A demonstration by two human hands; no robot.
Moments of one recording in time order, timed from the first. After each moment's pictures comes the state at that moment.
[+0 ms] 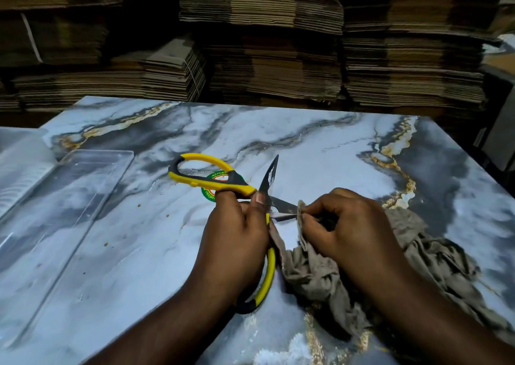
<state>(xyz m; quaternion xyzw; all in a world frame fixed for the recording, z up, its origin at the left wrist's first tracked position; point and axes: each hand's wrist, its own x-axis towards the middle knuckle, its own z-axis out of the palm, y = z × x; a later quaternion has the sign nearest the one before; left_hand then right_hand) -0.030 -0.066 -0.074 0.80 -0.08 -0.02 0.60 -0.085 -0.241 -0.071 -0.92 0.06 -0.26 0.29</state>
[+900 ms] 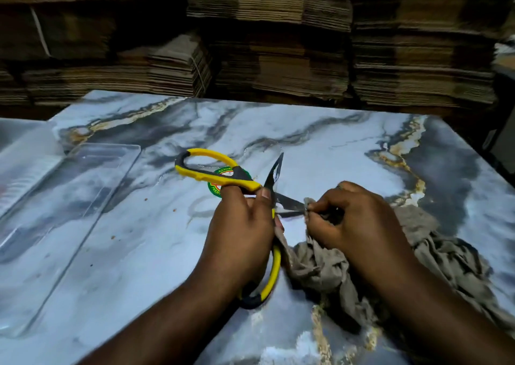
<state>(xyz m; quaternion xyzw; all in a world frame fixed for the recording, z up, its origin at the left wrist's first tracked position) -0.023 -0.067 -0.071 0.80 -0.05 -0.02 0.60 -0.078 -0.244 -0.075 -0.92 0.05 -0.25 0.30</state>
